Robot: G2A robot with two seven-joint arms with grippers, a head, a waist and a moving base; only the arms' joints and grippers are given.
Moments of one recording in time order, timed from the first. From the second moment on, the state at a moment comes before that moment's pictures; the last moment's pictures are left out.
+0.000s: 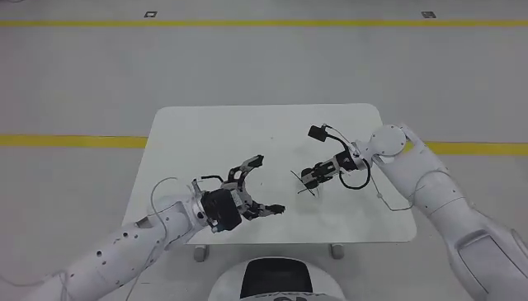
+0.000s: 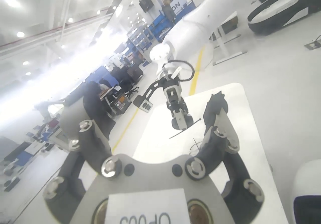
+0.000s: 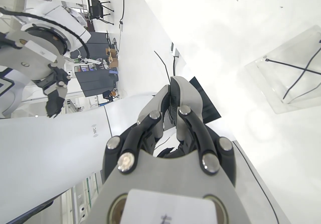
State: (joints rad) left arm 1.28 -0.75 -0.68 -1.82 1.56 -0.09 0.62; right arm -0.86 -1.07 0.78 -1.06 0.19 -0.34 1.39
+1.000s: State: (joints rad) left arm 1.20 -0.85 -0.58 -1.51 1.03 -0.37 0.50; right arm -0.87 -1.07 0.78 -1.08 0.16 -0.34 1.35
